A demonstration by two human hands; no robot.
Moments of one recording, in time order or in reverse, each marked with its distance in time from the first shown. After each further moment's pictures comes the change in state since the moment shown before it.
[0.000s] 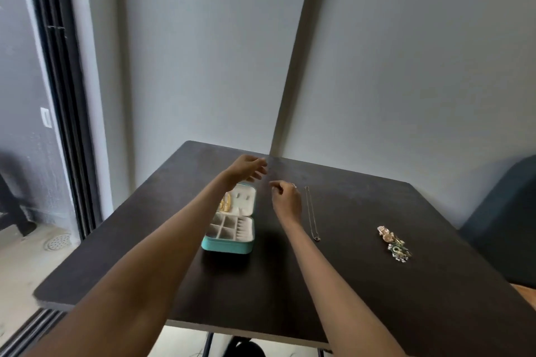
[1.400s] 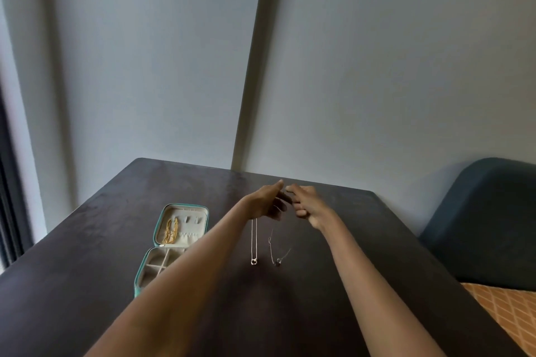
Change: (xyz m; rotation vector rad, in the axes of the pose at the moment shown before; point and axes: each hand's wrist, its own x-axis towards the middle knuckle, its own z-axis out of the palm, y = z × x) left_hand 0.053 0.038 0.129 -0.228 -0.391 -0.221; right_hand 0.063 0.041 -0.131 0.538 -0.256 0.368
